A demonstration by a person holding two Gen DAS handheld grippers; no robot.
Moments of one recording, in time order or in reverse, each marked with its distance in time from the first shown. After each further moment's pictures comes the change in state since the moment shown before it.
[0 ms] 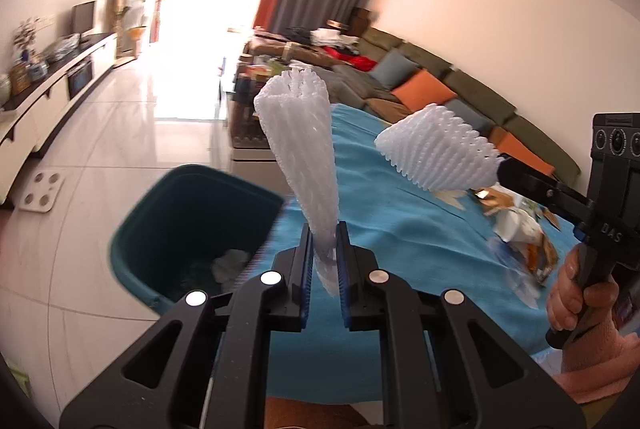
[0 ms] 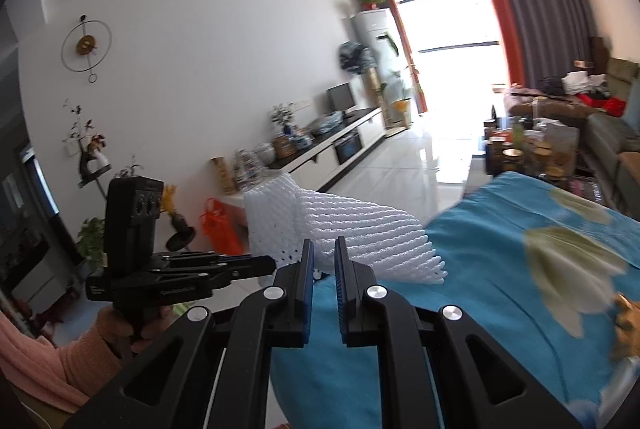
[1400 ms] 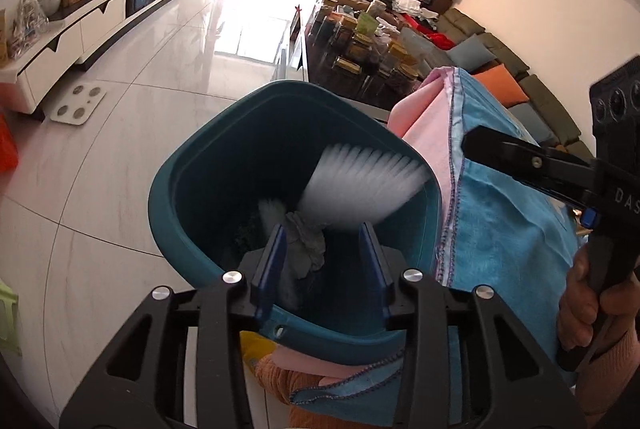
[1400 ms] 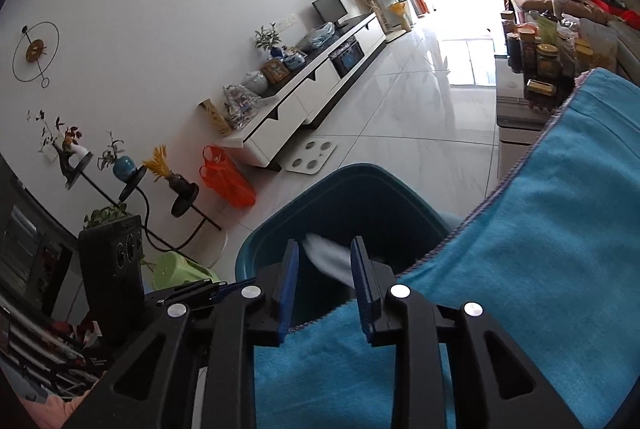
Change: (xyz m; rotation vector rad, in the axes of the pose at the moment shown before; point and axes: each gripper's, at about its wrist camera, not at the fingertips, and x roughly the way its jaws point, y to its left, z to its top) left arm 0.096 0.108 -0.031 -0.232 0.165 0.149; right arm 0.168 -0.005 -0.006 0.193 0.317 0.038
